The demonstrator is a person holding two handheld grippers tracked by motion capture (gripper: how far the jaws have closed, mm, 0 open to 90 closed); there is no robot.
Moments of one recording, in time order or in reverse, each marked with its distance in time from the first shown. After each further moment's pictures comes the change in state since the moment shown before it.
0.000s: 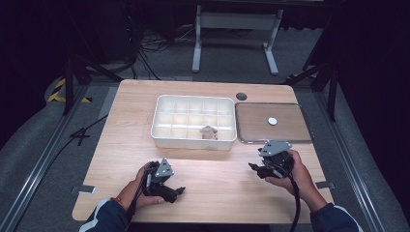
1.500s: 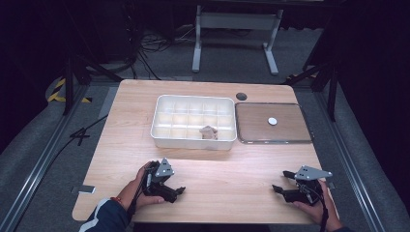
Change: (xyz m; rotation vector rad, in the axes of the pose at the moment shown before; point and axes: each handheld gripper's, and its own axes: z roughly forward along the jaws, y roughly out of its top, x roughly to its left) left arm 0.001 0.001 0.001 0.003 -0.003 0.007; right arm -0.008 -0.129 -0.015 -0.117 0.082 0.258
